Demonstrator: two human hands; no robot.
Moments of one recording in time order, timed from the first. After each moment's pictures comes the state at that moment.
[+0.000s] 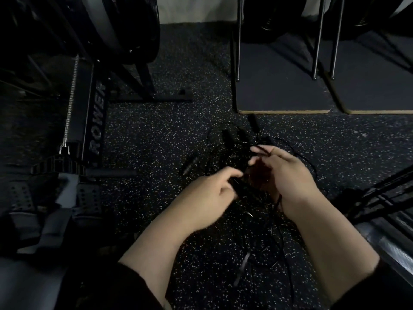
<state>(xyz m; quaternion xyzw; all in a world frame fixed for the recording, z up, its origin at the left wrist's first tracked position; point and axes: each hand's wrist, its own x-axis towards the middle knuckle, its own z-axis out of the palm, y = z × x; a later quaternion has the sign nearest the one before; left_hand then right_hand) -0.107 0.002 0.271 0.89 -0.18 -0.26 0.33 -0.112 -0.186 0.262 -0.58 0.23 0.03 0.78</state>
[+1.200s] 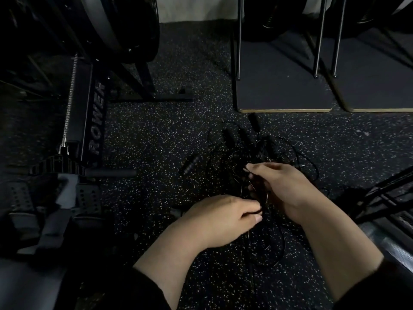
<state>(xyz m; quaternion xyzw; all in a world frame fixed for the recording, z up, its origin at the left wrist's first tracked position) -0.124 -0.016 0.264 0.88 -0.32 -0.29 0.21 -0.116 -0.195 0.253 -0.66 0.23 0.16 0.70</state>
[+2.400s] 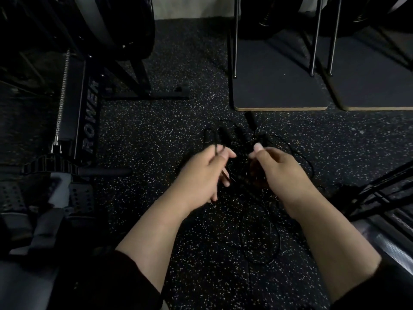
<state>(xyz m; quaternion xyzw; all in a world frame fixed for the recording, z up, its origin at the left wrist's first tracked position) -0.090 -0.013 0.284 0.82 -0.08 -0.20 0.53 -0.116 -0.196 0.262 -0.78 0.20 0.05 0.59</state>
